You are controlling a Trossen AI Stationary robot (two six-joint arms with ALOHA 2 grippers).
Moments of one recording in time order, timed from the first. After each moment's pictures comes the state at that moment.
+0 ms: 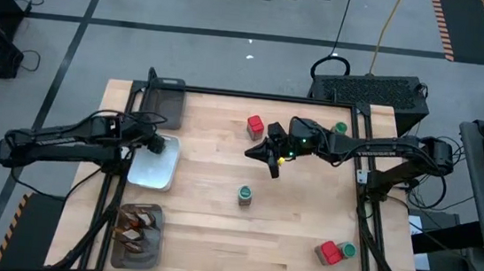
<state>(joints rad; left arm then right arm) 0.33 0.60 0.48 -0.99 -0.30 -0.88 -0.15 1.42 0.88 0.30 -0.29 0.43</state>
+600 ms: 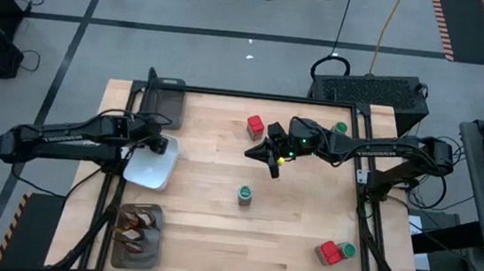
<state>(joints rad) 0.33 0.72 0.49 -0.97 -0.31 -0.88 -0.15 1.42 0.88 0.30 -0.29 0.44</state>
